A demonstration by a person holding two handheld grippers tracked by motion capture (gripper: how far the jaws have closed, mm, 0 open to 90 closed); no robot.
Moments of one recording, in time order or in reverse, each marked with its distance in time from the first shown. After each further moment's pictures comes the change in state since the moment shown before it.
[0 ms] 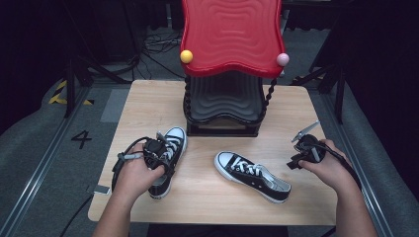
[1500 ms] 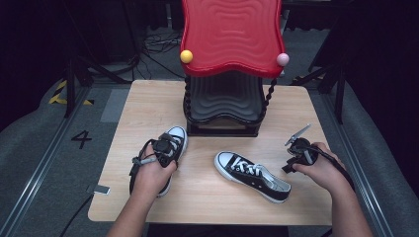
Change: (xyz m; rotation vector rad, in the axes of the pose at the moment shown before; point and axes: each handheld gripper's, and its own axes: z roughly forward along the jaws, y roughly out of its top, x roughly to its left) left arm -0.004 0.014 0.031 -0.044 0.124 -0.247; right arm 0.006 0.004 0.021 0.050 0.015 0.000
